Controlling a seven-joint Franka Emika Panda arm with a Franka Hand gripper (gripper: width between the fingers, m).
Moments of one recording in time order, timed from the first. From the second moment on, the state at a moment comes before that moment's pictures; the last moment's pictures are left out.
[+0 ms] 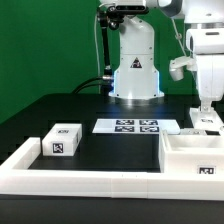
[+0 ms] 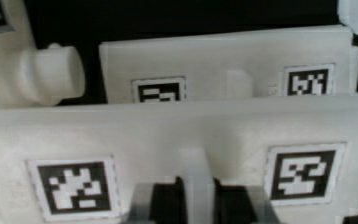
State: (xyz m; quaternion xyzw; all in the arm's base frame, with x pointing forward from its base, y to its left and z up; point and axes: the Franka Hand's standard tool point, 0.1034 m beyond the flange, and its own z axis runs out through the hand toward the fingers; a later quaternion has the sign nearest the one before) arm 0.456 0.132 0.072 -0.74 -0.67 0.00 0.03
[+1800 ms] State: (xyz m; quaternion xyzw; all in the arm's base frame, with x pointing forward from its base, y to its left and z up) arm 0.460 0.123 0.072 -0.74 -0.67 0.00 0.03
